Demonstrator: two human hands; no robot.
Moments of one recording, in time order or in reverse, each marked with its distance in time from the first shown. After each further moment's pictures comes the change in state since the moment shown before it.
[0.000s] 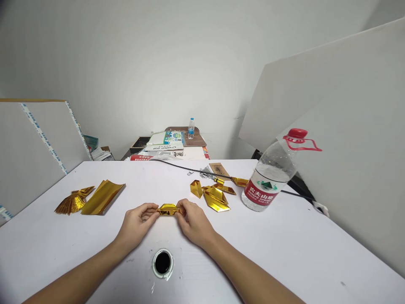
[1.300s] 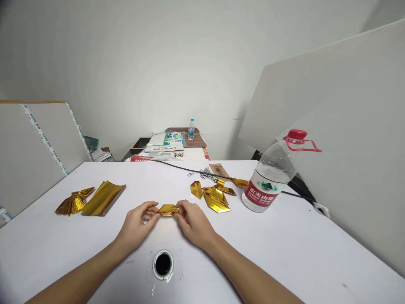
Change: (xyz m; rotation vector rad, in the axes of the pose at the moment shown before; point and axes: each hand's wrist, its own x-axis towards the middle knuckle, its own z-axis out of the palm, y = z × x) left_hand 0.001 0.002 -0.002 0.111 0.002 0.052; right_hand 0.000 -0.003 -0.002 -0.020 0.014 -0.048
